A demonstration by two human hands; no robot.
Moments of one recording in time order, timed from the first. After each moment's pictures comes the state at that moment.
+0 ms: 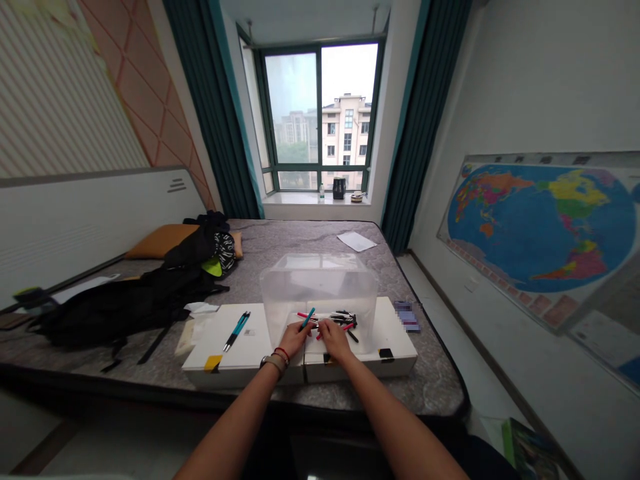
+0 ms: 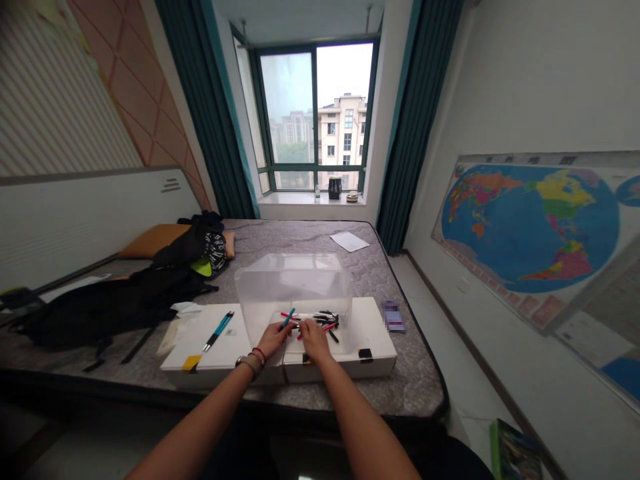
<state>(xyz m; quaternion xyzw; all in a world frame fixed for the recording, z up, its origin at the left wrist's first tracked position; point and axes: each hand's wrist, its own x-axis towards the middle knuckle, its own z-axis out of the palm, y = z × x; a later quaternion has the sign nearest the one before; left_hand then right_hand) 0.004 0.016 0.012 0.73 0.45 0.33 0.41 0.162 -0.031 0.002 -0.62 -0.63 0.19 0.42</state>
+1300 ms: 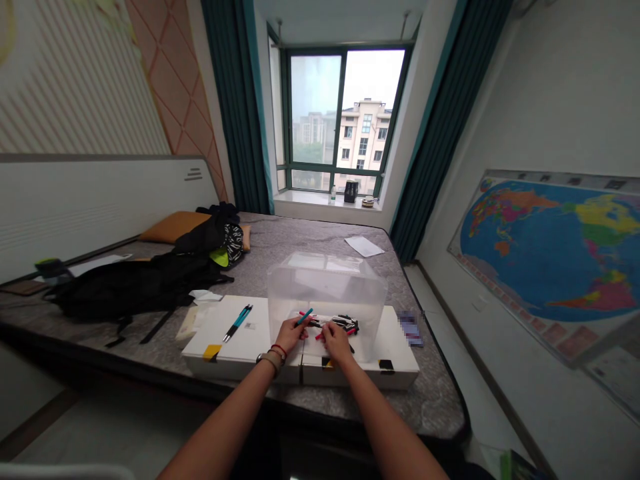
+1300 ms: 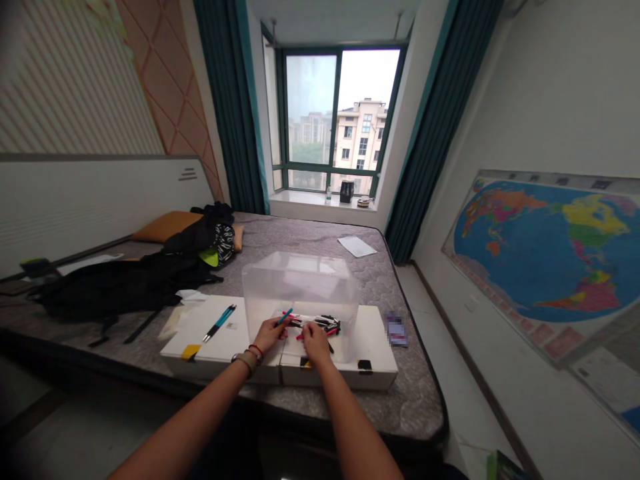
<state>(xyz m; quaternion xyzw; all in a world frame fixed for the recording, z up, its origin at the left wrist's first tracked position) 0.000 0.026 0.000 0.61 0.43 0.41 0.52 0.167 -0.023 -0.010 -0.61 -0.59 0.26 0.45</state>
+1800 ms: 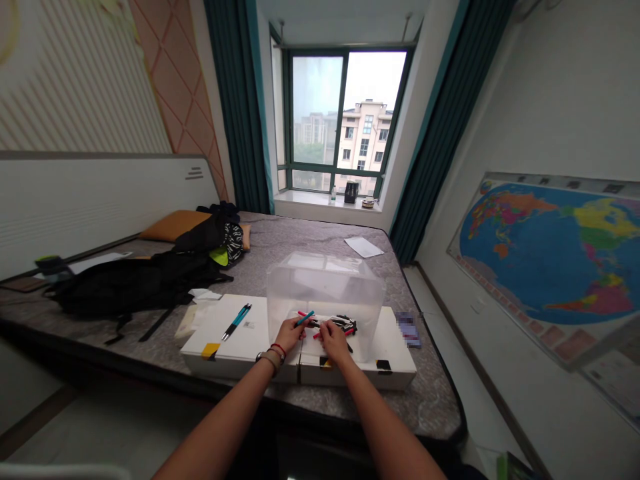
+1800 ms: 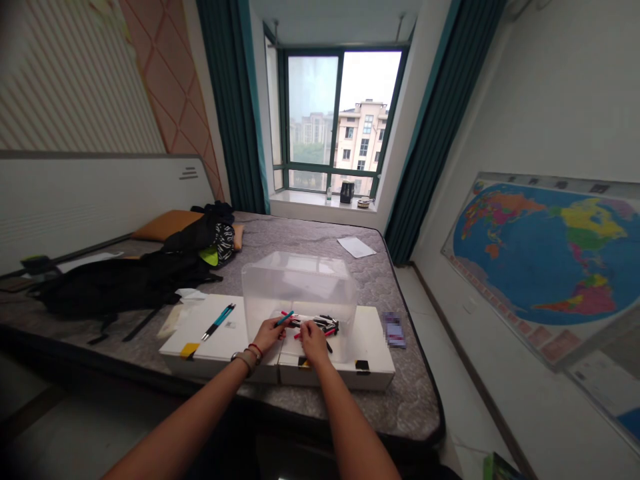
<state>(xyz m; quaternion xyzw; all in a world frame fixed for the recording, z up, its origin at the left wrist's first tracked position) 0.002 0.021 0.008 0.62 0.42 0.41 0.51 0.166 -0.027 -0.004 -0.59 -0.57 0.31 0.47</state>
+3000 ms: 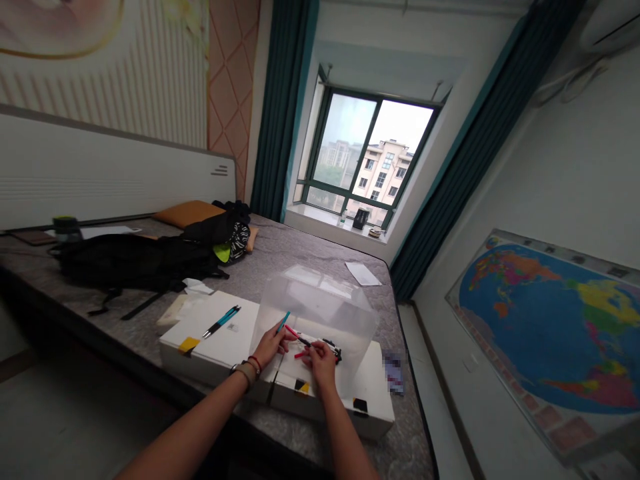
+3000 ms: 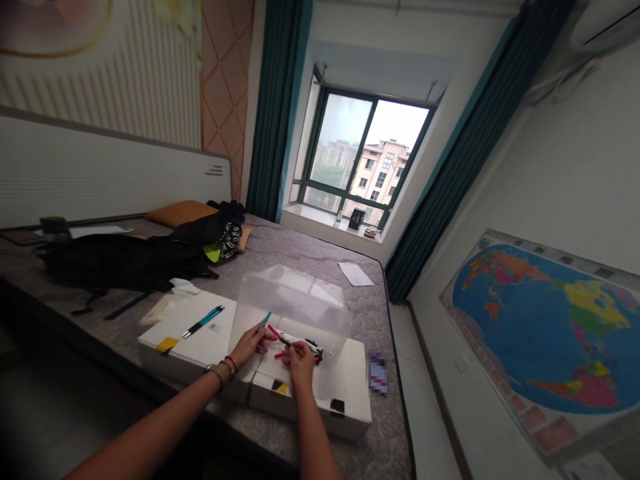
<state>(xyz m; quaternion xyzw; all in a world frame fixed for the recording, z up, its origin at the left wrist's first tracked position) 0.005 0.019 0.006 0.51 0.42 0.48 0.57 0.178 -0.016 -0.022 -0.48 -0.40 0.48 0.62</state>
